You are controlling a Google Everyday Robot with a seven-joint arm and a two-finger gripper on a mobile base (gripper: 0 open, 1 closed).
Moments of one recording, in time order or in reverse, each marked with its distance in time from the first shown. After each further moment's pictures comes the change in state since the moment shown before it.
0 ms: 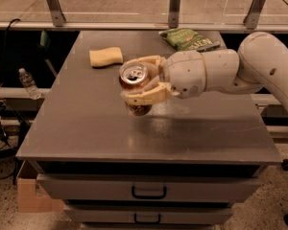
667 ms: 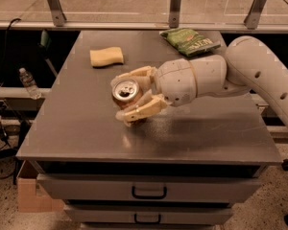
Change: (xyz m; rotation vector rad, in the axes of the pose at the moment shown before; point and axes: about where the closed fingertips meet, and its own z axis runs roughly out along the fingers) arm 0.022 0.017 0.019 -0.088 0.040 -0.027
